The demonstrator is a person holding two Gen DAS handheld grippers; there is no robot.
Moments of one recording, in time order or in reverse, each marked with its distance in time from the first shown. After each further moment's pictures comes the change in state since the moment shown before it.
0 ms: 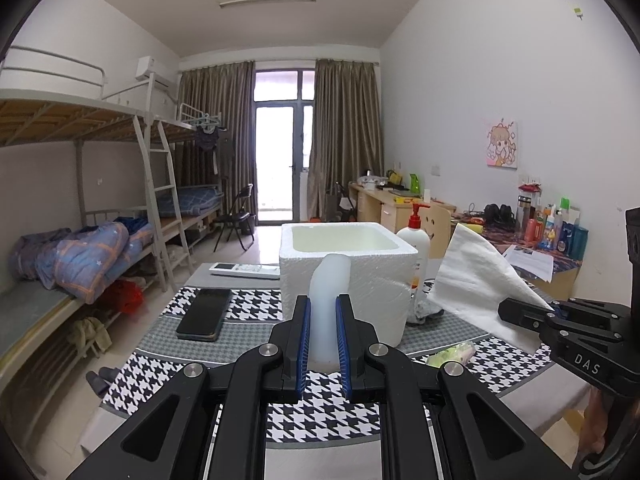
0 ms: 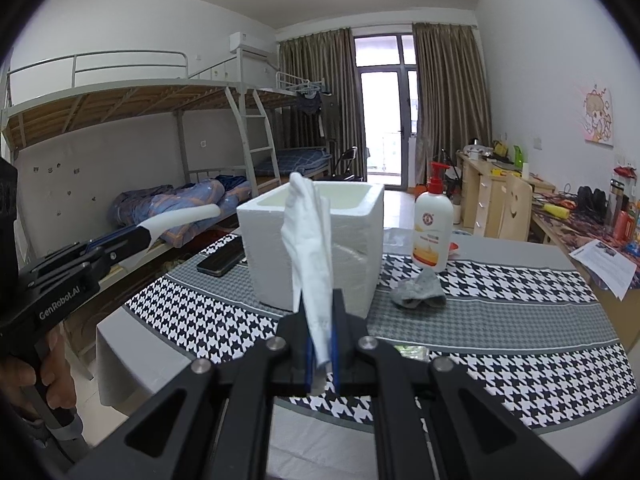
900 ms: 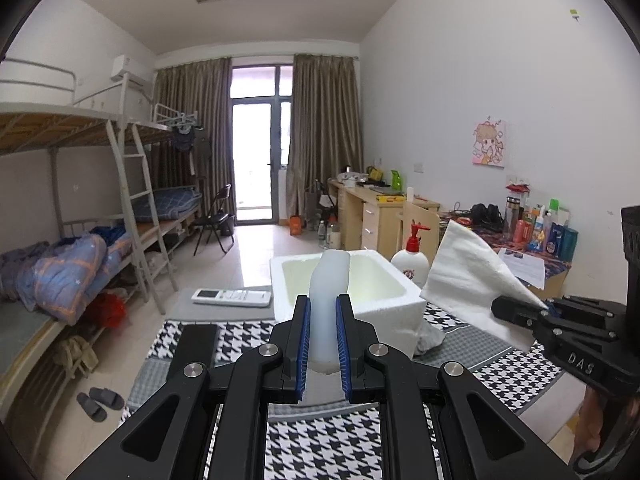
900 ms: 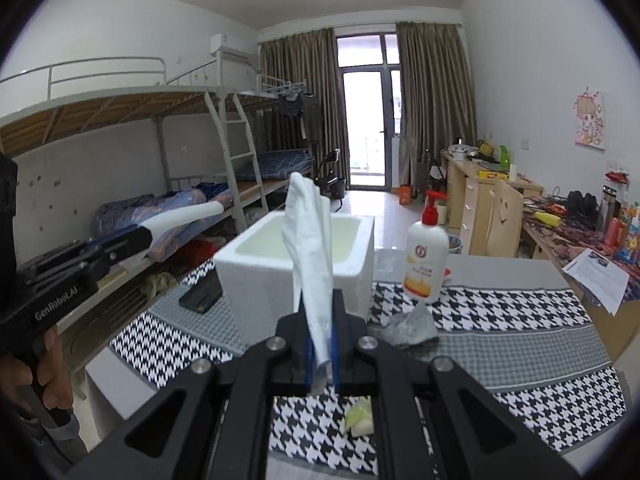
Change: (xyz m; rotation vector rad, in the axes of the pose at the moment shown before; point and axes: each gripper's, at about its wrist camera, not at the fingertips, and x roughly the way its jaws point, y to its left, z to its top) left arm 0.041 0.020 0.057 0.042 0.025 -0.087; right arm 0.030 -0.003 0.059 0.040 -0.006 -0.071
